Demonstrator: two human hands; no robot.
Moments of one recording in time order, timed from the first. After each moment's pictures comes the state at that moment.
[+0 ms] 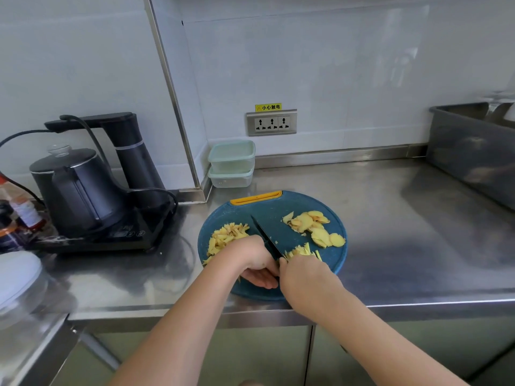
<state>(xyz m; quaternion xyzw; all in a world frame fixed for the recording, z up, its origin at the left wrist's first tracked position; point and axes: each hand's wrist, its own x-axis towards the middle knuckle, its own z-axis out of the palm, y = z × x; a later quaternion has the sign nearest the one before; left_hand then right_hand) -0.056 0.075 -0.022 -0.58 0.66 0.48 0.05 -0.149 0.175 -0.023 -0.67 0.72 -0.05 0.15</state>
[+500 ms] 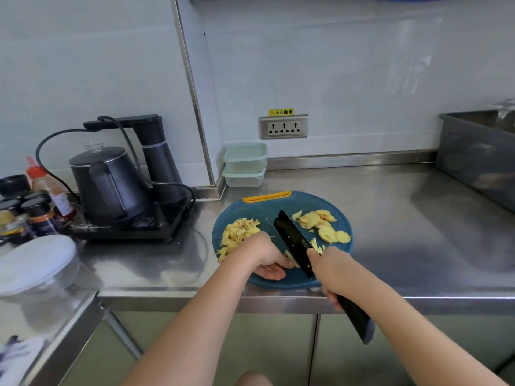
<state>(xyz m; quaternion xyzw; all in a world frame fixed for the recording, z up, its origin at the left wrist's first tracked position) -0.053 0.096 -0.020 -0.60 0.62 0.51 0.00 -0.179 0.187 -0.017 -0.47 0.78 -0.20 0.36</state>
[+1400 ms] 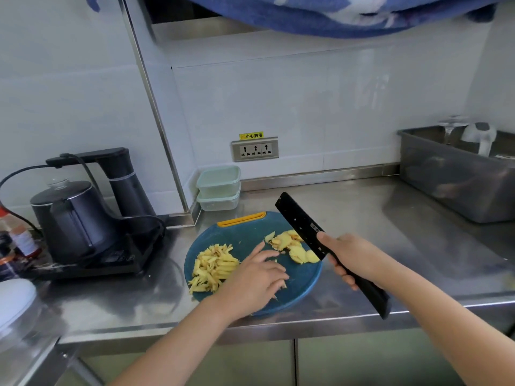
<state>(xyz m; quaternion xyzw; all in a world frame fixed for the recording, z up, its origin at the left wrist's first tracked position) -0.064 0.100 -0.057 -0.25 0.96 0.00 -0.16 -0.268 0.186 0.016 -0.48 0.72 -0.32 0.39</state>
